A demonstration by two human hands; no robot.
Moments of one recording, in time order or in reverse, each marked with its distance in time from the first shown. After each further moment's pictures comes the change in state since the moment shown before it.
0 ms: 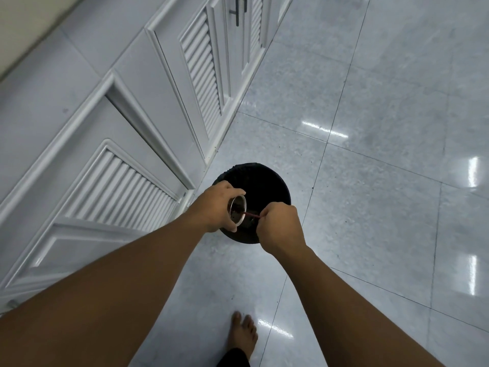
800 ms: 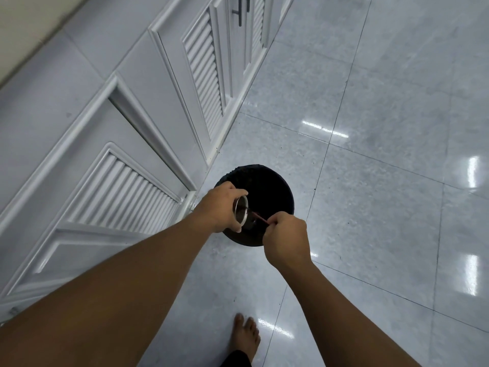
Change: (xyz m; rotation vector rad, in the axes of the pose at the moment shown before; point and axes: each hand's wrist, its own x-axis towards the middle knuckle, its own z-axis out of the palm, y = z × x) left_hand 0.010 -0.001 -0.001 0.020 -0.003 -0.029; right_hand -0.004 0.009 0.014 0.136 0.095 0.031
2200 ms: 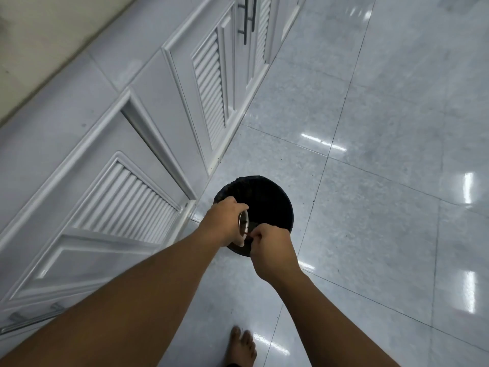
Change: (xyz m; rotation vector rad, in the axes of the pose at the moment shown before) left_hand -0.008 0.013 0.003 0.098 -0.042 -0.078; right_hand -0.010 -0.020 0.004 -0.138 -0.148 -0.095
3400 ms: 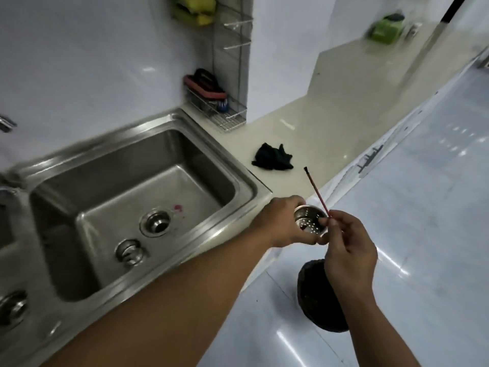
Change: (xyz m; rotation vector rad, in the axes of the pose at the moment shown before) left_hand -0.289 -0.082 -0.286 -0.557 0.583 0.039; right_hand -0.237 -0.247 -0.040 0.678 0.452 -0.637
